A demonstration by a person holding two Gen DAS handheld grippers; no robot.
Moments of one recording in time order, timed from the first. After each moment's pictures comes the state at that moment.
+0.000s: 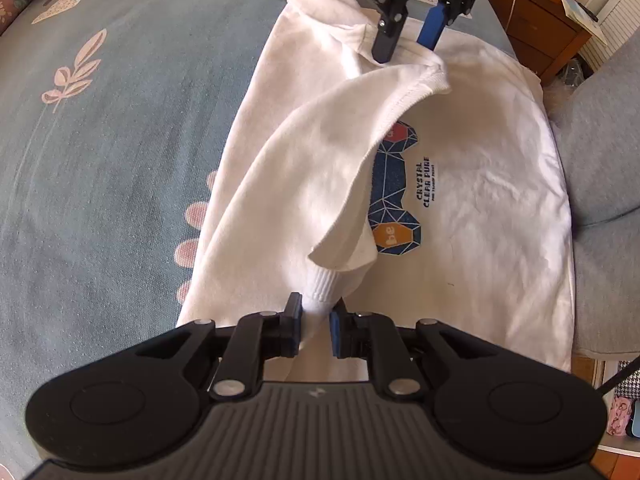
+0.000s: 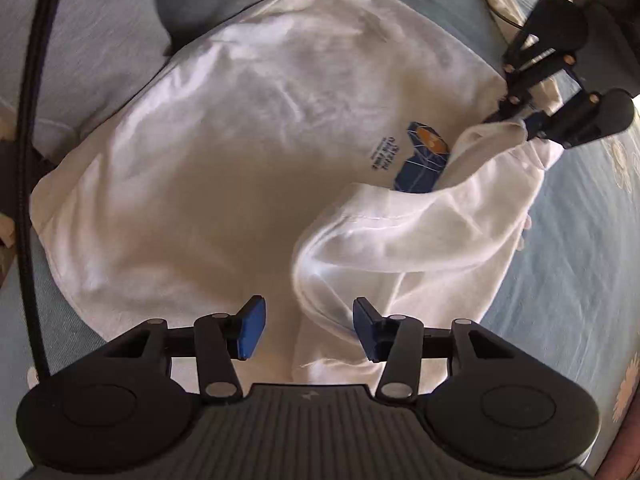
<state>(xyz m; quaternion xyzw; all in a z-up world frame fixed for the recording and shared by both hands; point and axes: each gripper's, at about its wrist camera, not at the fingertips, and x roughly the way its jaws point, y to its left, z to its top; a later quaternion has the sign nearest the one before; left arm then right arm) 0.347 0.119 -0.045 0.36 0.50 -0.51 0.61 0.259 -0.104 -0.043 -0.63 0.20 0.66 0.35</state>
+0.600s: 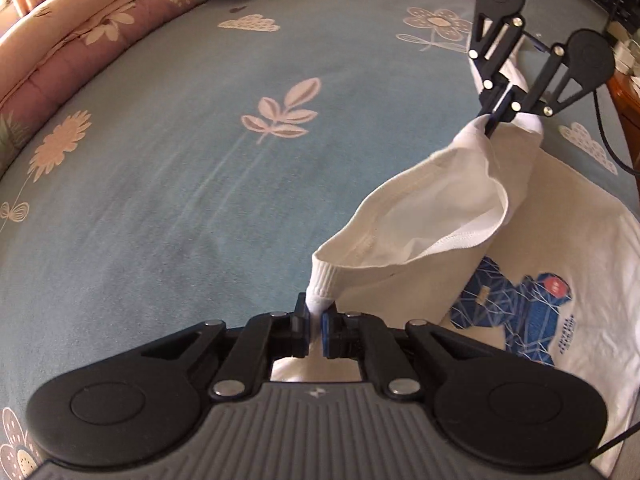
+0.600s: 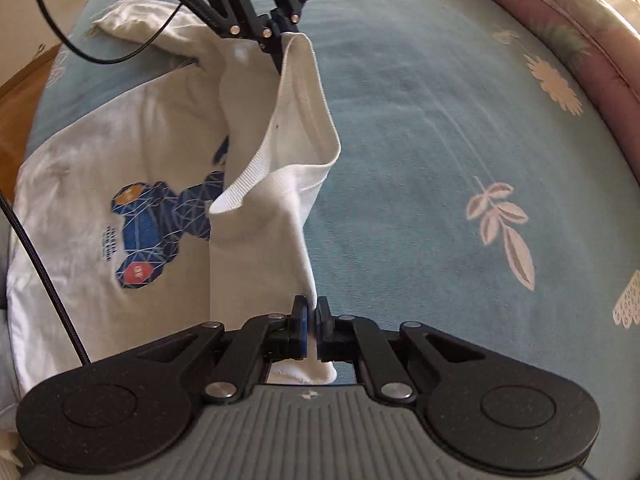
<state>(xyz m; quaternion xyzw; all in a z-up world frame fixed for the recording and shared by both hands) 0.458 0.141 -0.009 0.26 0.46 -0.35 0.77 0.440 -0.096 0.003 -0.35 0.46 0.46 0.68</state>
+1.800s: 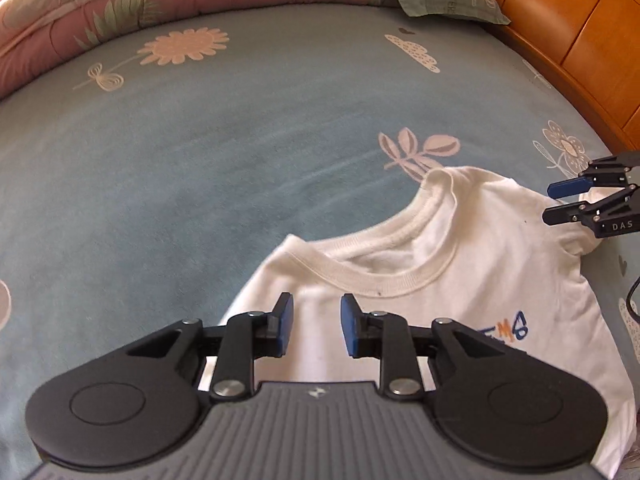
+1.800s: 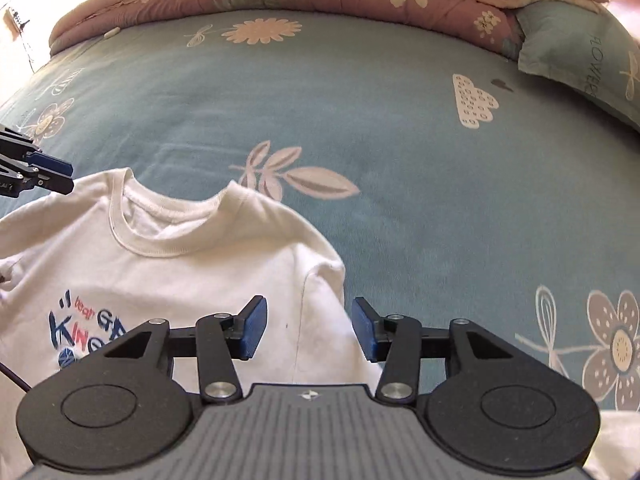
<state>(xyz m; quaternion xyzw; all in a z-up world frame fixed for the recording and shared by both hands) 0.474 0.175 -0.029 0.05 0.52 -0.20 0.83 0.474 -0.163 -0.022 -0.07 0.51 0.17 0.84</state>
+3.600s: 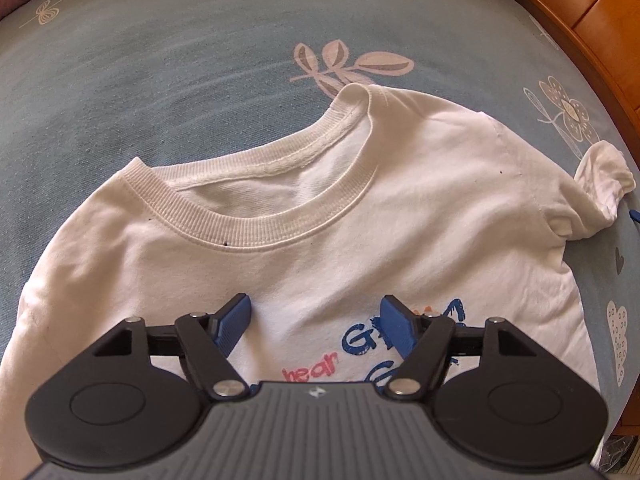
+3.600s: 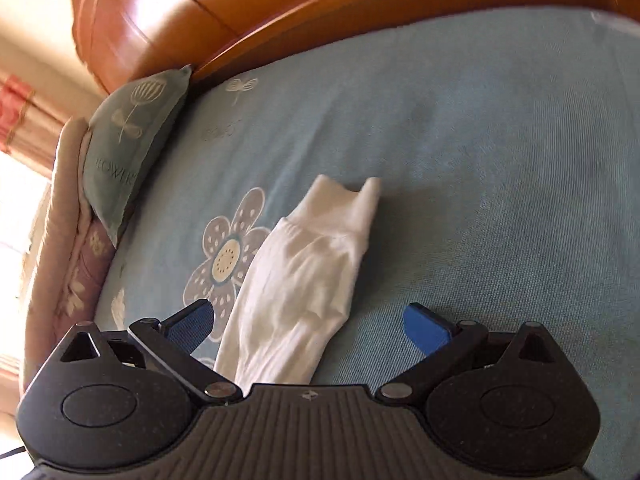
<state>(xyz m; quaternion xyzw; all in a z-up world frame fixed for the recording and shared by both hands) 0.466 0.076 -0.071 0.03 0.59 -0.19 0.79 0.321 -0.529 -0.085 0.52 0.28 -0.18 0.78</state>
